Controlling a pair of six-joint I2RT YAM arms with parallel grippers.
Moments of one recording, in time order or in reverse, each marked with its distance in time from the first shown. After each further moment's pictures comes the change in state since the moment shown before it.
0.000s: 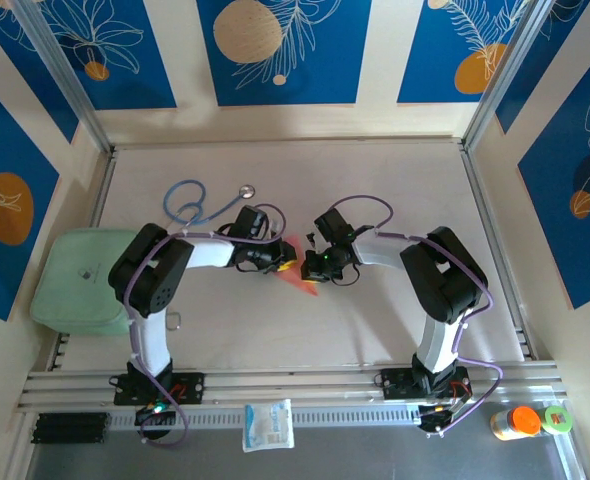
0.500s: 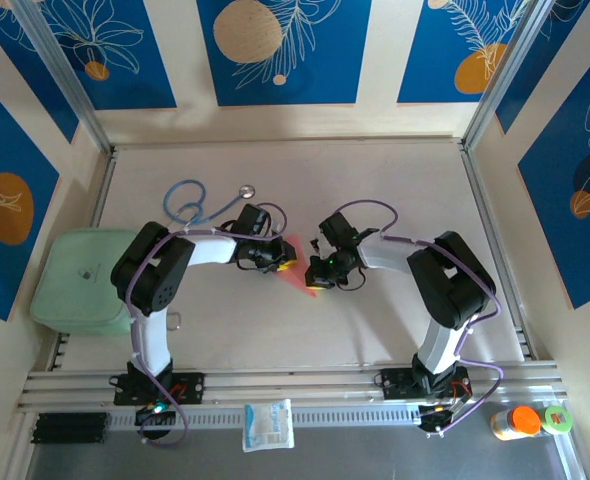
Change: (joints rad) left arm 0.000 0.013 0.043 -0.087 -0.020 0.014; right arm -0.001 -0.055 -0.053 -0.055 -0.029 -0.014
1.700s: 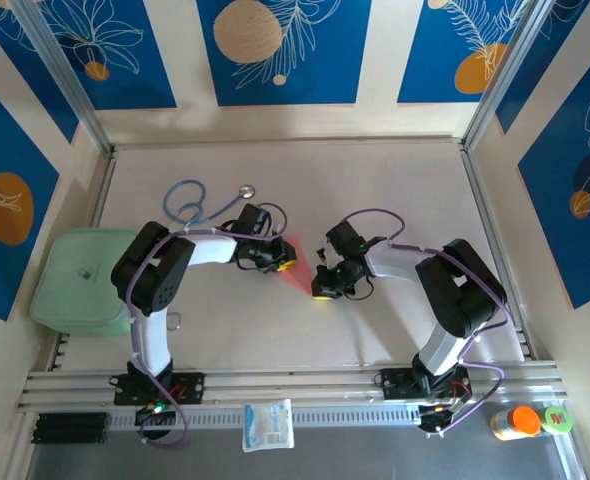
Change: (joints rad) left arm 0.000 0.002 0.005 -0.009 0.000 0.002; right arm -0.005 -0.072 -0.103 -0.003 -0.025 -0.004
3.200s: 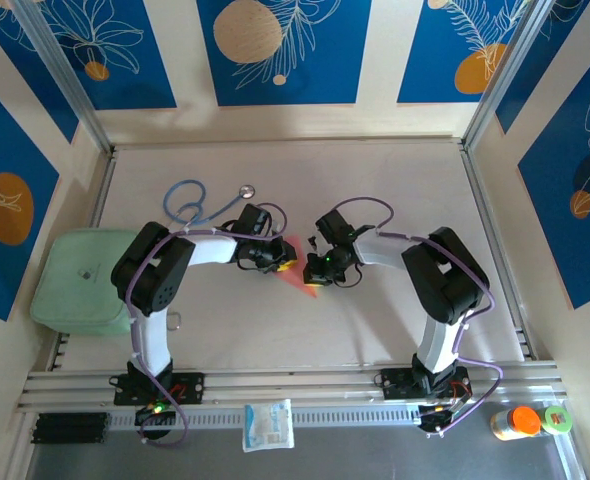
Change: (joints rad) left arm 0.000 0.000 0.000 -0.004 -0.015 -0.020; right arm 0.007 0.113 0.141 0.003 0.048 0.001
